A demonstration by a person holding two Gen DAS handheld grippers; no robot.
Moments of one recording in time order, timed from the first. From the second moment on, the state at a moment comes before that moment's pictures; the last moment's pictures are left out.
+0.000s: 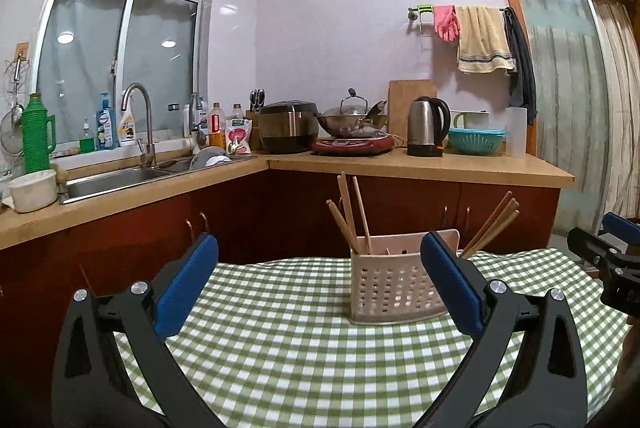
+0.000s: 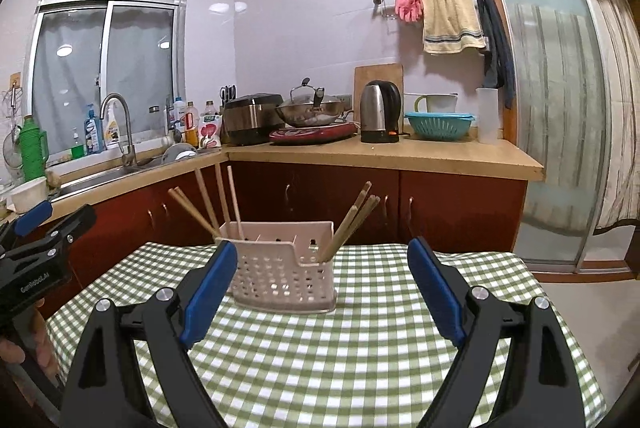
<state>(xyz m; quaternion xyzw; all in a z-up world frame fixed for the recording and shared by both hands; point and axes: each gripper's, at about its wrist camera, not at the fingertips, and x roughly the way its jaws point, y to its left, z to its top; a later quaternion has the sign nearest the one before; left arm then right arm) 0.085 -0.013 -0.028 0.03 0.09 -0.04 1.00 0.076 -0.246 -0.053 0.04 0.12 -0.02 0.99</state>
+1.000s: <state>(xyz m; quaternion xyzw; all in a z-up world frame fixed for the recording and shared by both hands) 0.008 0.006 -0.012 0.03 0.05 -0.02 1.00 0.011 -0.237 -0.040 0.03 0.10 -0.03 0.99</state>
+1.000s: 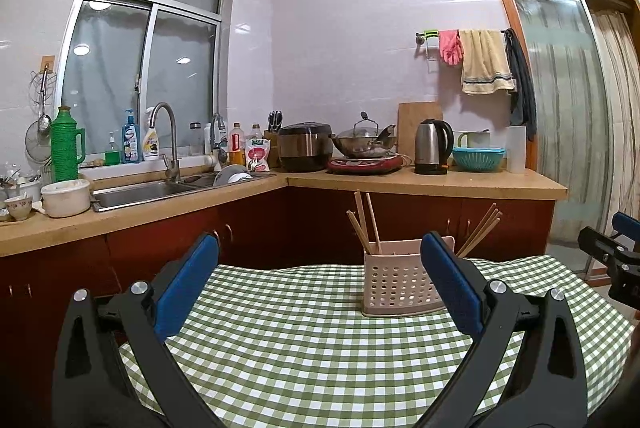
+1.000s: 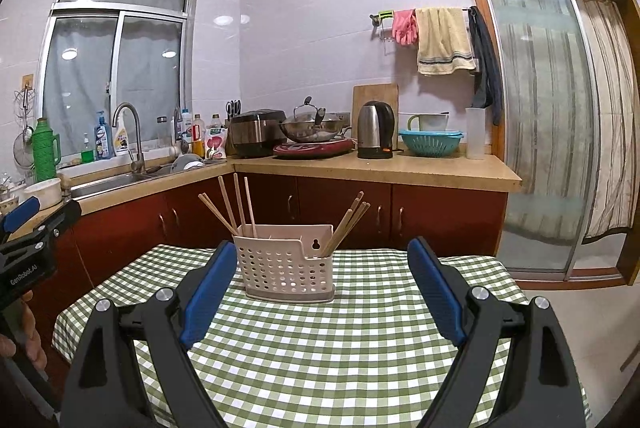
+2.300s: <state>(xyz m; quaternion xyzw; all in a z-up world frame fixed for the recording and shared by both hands) 0.012 0.014 -0.015 0.02 0.06 -0.01 1.00 0.008 -0.236 -0.038 0.03 0.10 -0.03 0.99</state>
